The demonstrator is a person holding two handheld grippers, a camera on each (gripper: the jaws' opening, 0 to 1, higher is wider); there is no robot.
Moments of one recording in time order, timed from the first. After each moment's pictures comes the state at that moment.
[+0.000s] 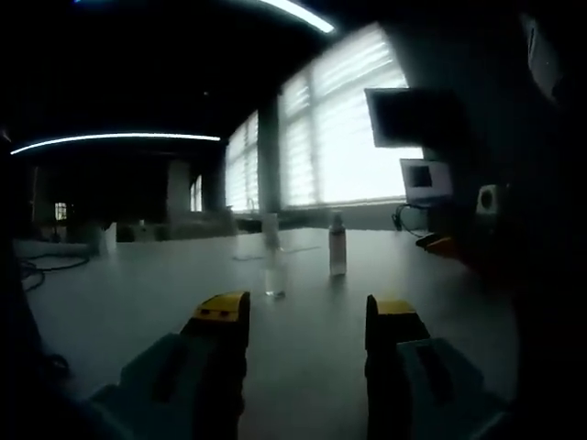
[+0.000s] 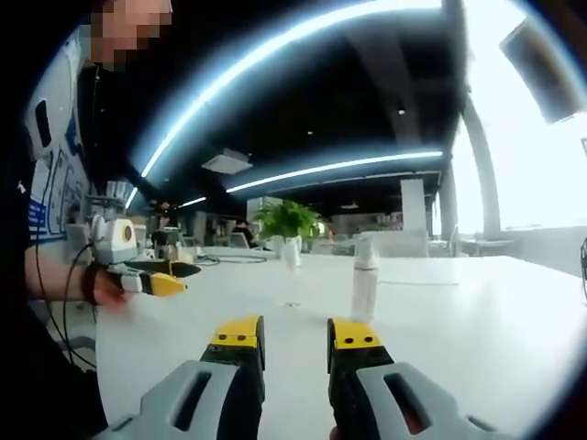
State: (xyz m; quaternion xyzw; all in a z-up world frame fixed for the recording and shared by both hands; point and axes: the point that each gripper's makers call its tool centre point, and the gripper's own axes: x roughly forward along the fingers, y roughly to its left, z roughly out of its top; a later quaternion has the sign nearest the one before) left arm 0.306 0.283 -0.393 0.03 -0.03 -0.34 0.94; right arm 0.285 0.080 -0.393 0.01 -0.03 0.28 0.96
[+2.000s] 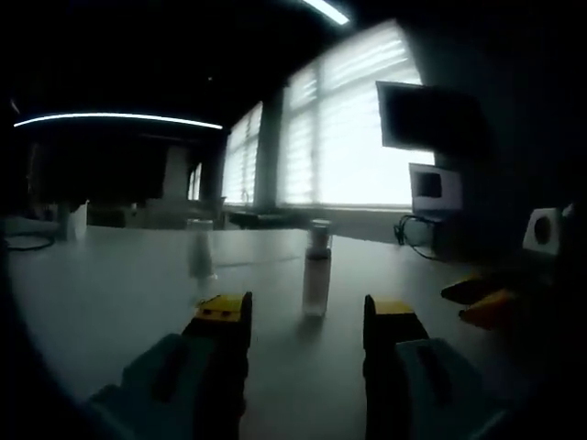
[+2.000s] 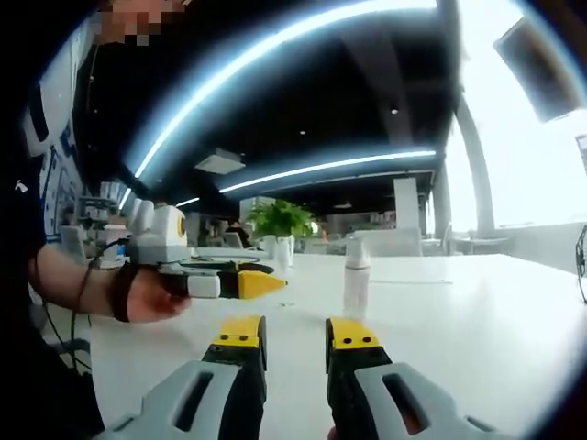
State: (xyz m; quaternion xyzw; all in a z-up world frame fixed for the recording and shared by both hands) left arm 0.379 0.159 -0.382 -0.02 -0.01 -0.34 0.94; right arm 0.288 0.073 -0.394 0.01 -0.02 0.26 0.96
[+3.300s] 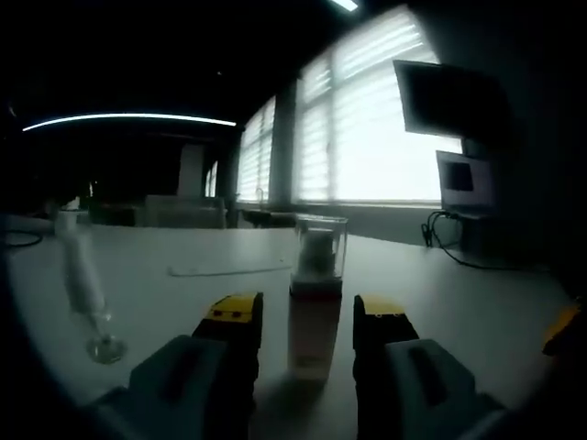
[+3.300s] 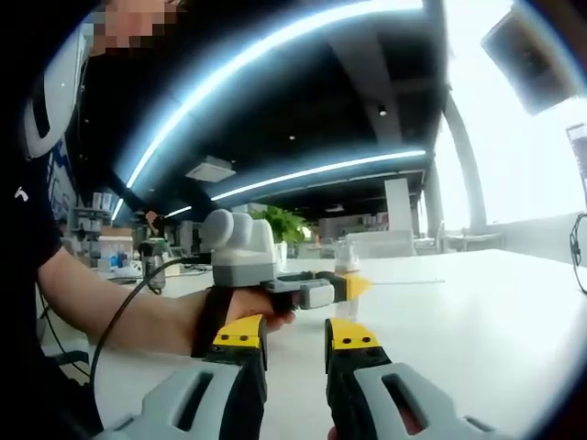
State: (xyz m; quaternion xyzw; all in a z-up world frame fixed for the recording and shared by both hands) left arm 0.460 0.080 -0.393 -0.02 0.00 -0.30 0.95; right arm 0.291 0.065 -0.389 0.03 -0.03 0.25 0.97
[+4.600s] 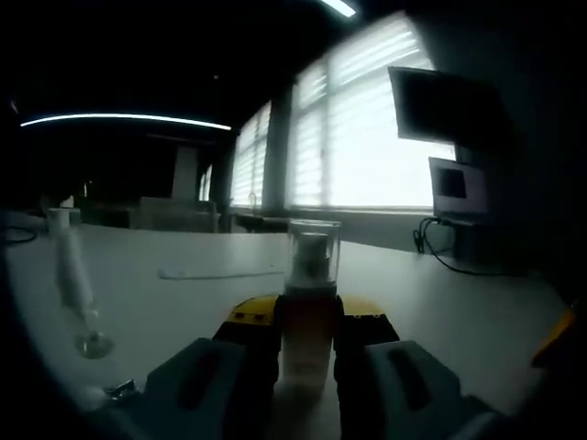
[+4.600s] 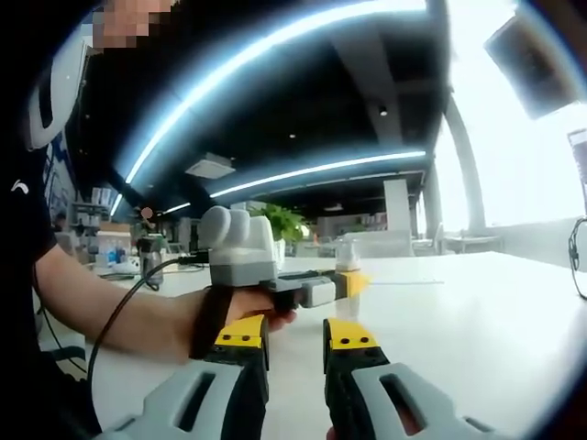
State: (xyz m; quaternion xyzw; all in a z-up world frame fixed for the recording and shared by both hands) left arm 0.451 0.068 -0.386 -0.03 -0.02 -0.32 0.95; right arm 0.291 0.066 -0.390 0.02 -0.03 0.24 0.97
